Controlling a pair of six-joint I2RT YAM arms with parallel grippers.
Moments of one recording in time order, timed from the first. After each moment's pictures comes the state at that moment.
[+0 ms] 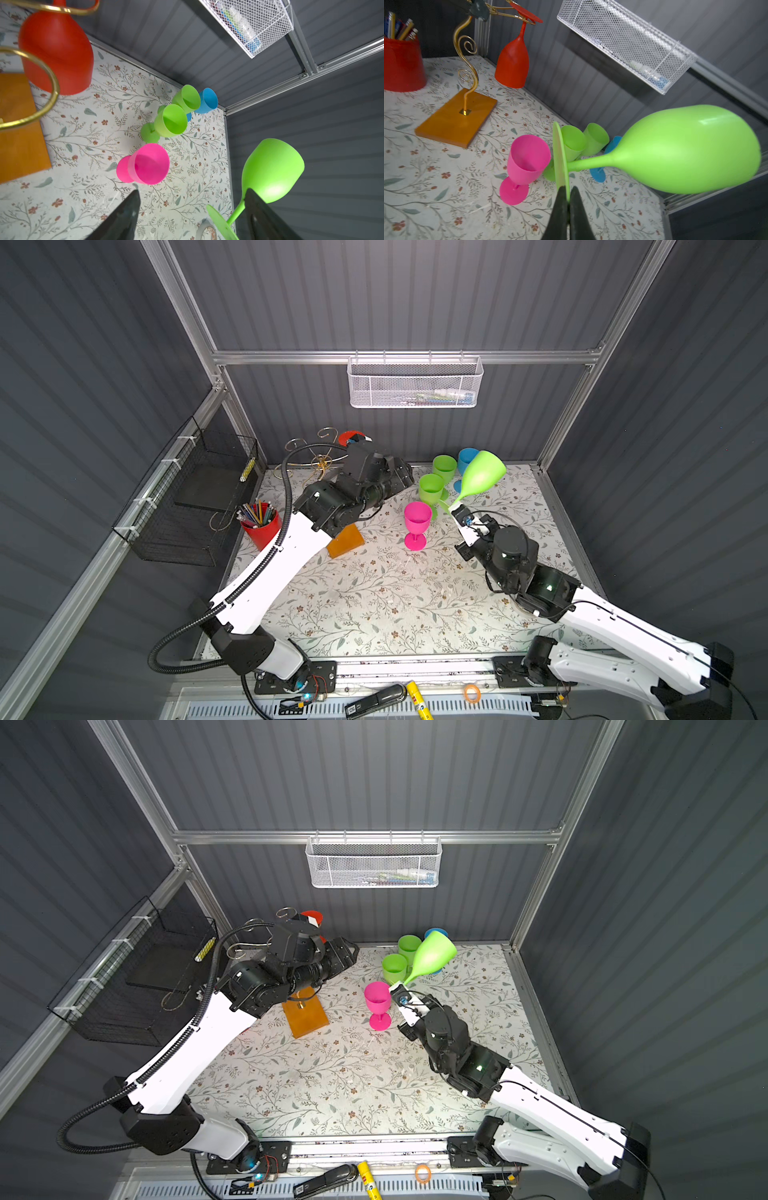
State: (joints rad) left arm -0.77 1.51 1.84 -0.83 -0.19 -0.98; right arm 0.92 0.93 0.82 -0.05 0.54 -0.43
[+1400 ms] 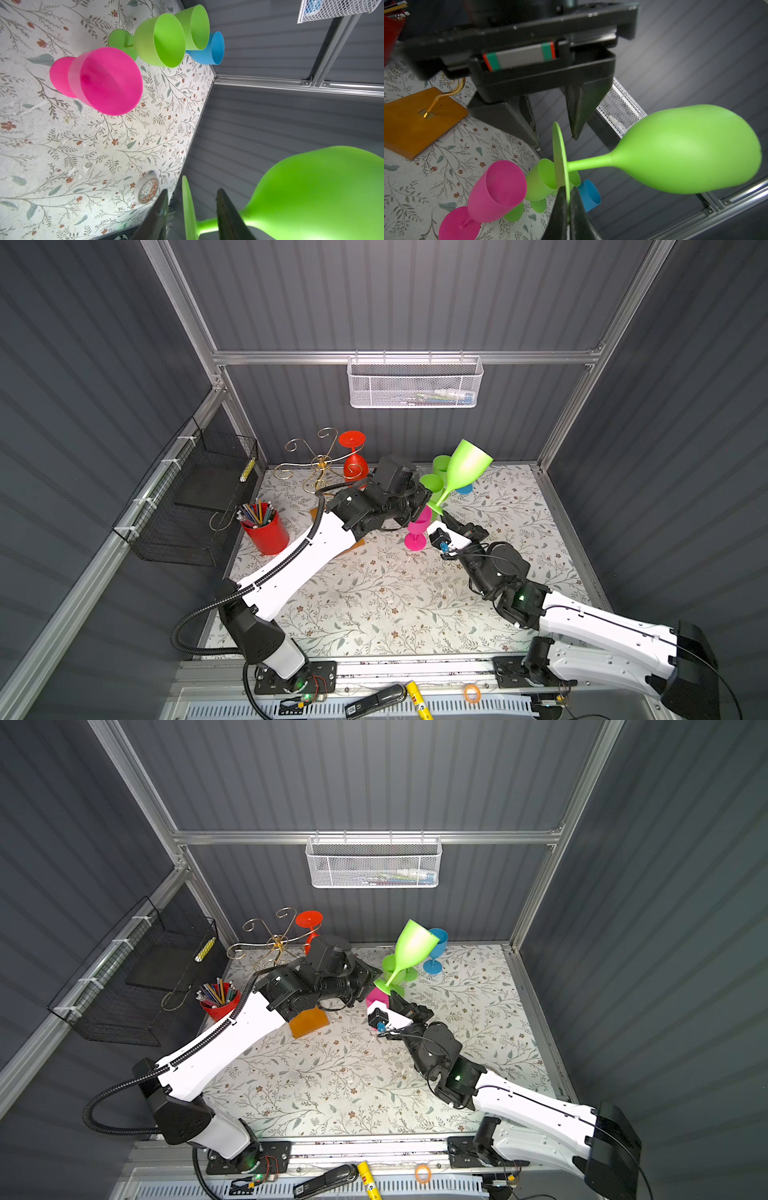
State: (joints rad) left arm -0.85 1.58 1.73 -0.73 0.01 -1.51; right arm 0.98 1.01 0.65 0.48 0.55 -0.87
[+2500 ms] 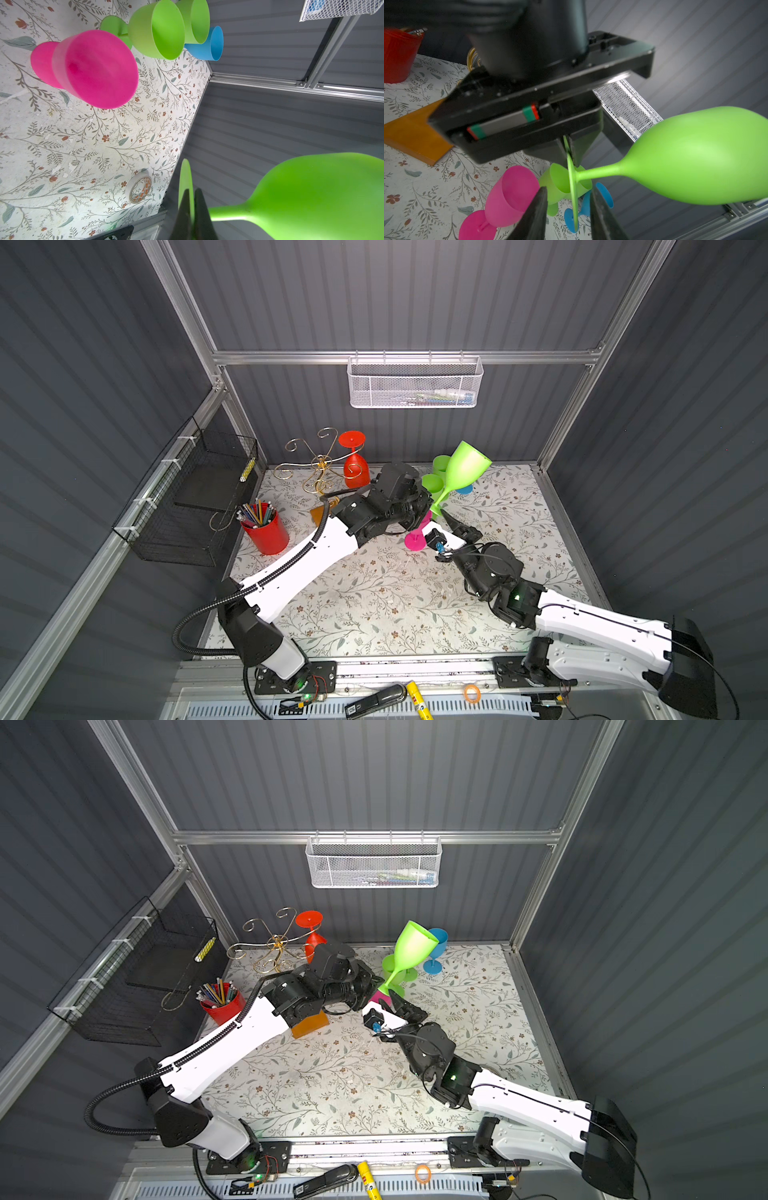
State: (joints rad) left arm -0.86 1.56 1.63 -0.60 0.01 -1.55; right arm 1.01 1.03 0.67 0.45 0.54 -0.77
